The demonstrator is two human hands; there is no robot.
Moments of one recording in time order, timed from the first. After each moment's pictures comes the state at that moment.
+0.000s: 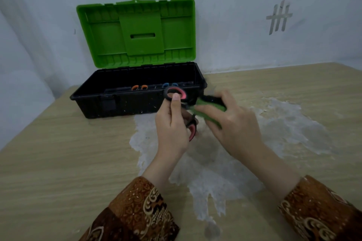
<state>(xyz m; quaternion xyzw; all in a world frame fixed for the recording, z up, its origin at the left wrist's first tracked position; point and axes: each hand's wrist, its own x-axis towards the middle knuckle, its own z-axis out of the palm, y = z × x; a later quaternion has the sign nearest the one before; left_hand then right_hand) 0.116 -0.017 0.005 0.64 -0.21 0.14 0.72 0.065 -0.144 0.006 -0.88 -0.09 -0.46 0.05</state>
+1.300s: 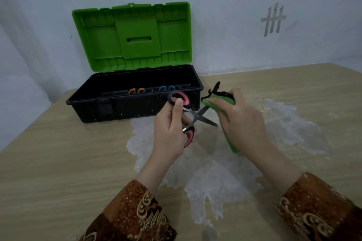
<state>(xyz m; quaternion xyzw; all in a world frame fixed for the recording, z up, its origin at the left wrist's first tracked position) 0.120 -0.014 0.005 0.66 -0.26 0.10 0.70 0.074 -0.170 0.000 -0.91 0.03 -0.42 0.05</state>
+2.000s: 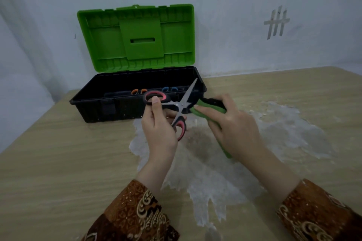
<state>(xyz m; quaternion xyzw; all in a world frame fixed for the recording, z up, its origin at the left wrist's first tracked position) 0.126 -0.009 0.010 0.58 -0.10 0.13 0.80 0.071 -0.152 0.002 -0.91 -0.06 -0.40 0.07</state>
